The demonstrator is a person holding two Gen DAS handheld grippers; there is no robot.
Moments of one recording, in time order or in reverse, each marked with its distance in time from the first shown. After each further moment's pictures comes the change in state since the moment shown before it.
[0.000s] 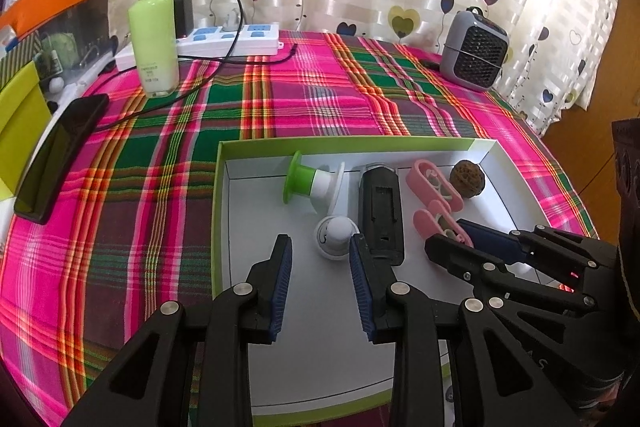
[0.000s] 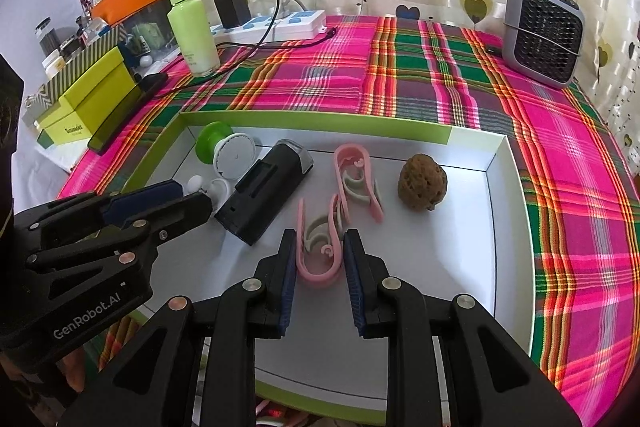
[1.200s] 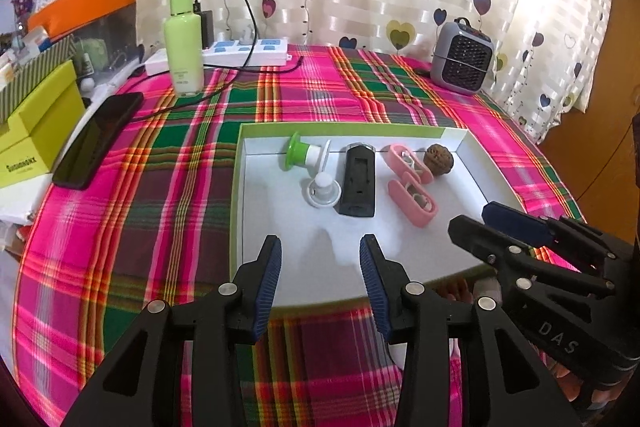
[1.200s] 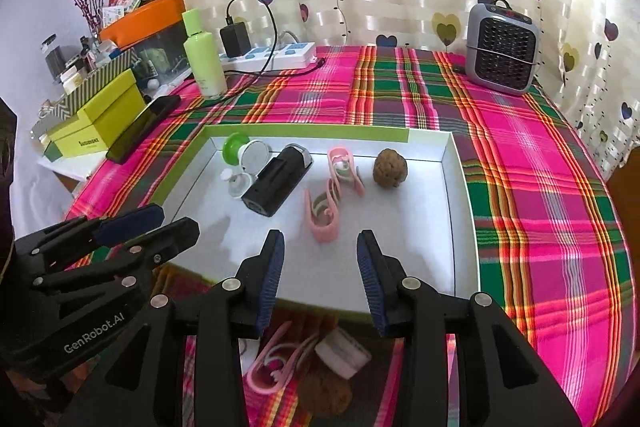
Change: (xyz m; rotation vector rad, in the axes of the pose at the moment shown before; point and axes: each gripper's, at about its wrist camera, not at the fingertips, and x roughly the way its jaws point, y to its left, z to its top) left arm -0.052 -0.013 -0.035 -0.011 -0.052 0.049; right arm -0.057 0.007 -0.028 0.036 -0.103 -0.032
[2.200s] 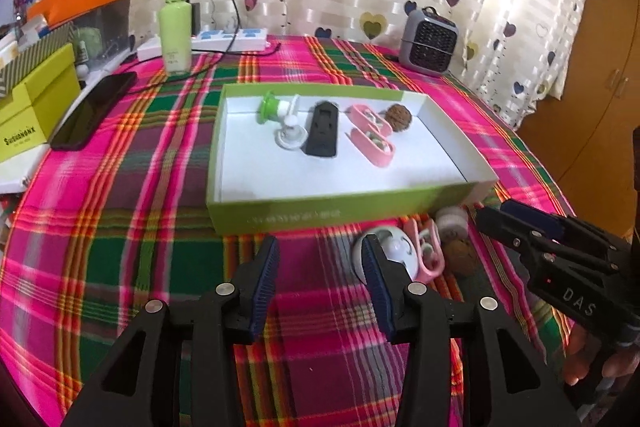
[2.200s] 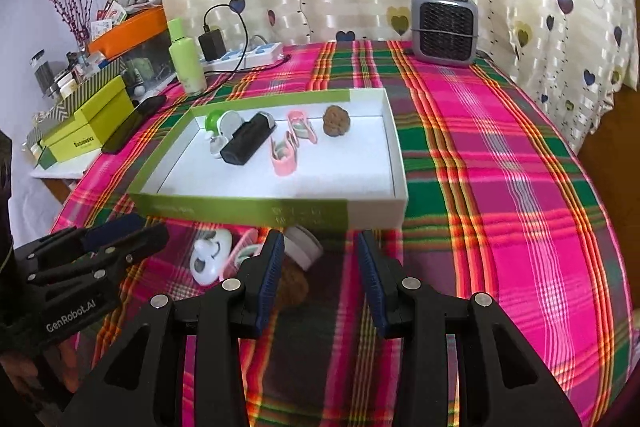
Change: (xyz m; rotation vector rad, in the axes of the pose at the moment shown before) left arm -0.028 -0.012 -0.050 0.021 -0.002 -0.081; right arm -0.044 -0.019 -0.053 0.076 -0.031 -0.067
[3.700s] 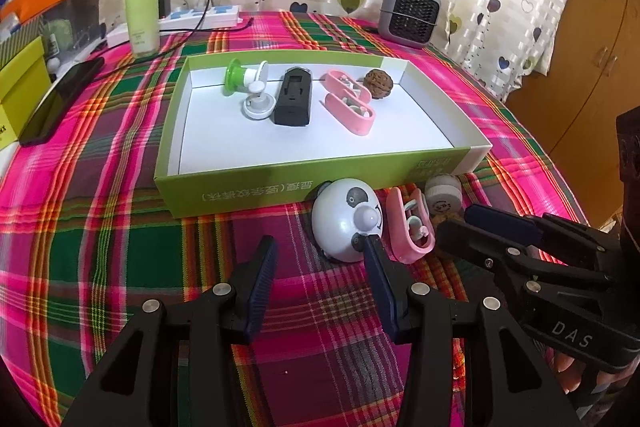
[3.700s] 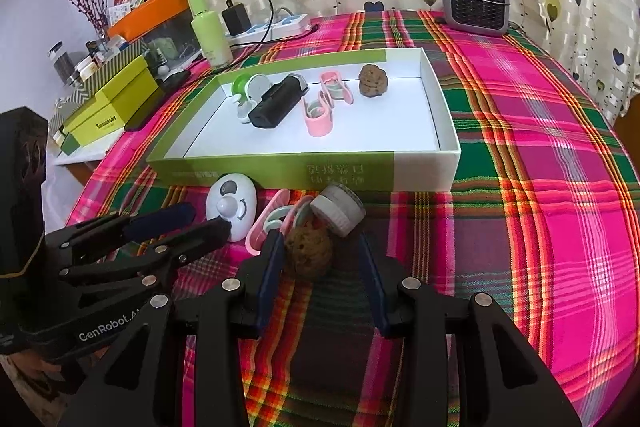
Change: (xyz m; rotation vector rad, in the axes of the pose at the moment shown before) left arm 0.021 -0.008 -0.009 0.042 0.074 -0.051; right arm 0.018 0.009 -0.015 0.004 0.078 0.119
